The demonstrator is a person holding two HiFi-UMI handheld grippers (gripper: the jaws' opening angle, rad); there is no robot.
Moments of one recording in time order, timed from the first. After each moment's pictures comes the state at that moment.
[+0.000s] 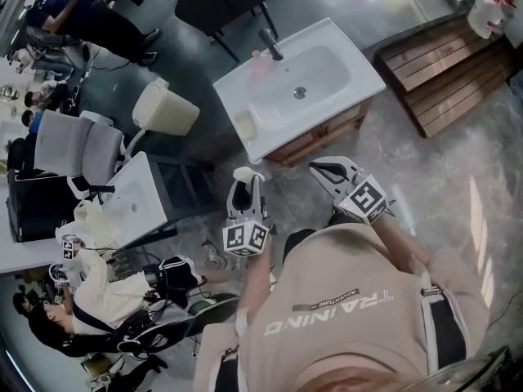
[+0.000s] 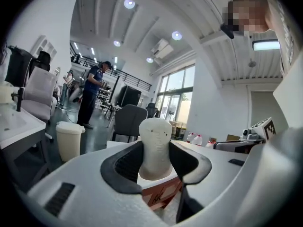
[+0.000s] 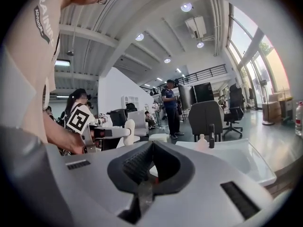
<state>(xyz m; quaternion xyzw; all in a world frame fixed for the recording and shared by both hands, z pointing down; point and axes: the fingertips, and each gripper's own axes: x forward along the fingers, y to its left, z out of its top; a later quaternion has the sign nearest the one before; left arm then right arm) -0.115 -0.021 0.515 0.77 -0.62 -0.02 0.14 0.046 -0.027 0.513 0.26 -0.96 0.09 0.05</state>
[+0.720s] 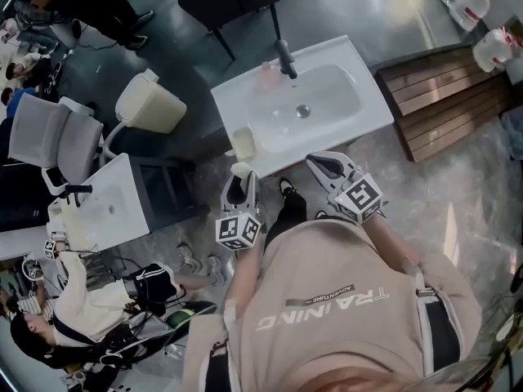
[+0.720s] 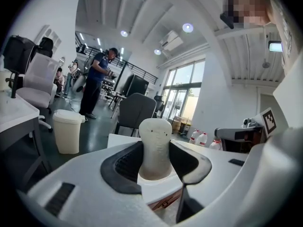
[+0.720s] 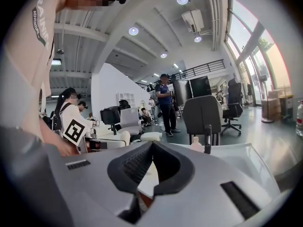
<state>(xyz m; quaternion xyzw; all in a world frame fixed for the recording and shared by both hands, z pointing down) -0.163 -0.133 0.570 0.75 -0.63 0.00 0.20 0.004 -0.164 0.528 0.27 -0.95 0.11 0.07</state>
